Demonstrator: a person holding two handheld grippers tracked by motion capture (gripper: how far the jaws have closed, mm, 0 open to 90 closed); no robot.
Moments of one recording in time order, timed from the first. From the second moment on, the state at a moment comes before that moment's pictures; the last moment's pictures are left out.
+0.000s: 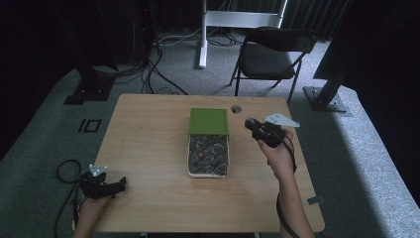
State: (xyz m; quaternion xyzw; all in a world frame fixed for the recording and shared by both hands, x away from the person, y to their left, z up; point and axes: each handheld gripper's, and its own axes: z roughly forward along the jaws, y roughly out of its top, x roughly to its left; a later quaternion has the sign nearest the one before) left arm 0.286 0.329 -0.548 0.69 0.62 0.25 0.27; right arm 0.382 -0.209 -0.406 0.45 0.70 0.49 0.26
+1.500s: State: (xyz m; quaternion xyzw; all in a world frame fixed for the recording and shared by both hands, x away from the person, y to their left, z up) left arm 0.286 0.329 -0.548 0.69 0.62 0.25 0.27; right arm 0.436 -0.277 -0.414 0.54 0.66 0.44 0.29
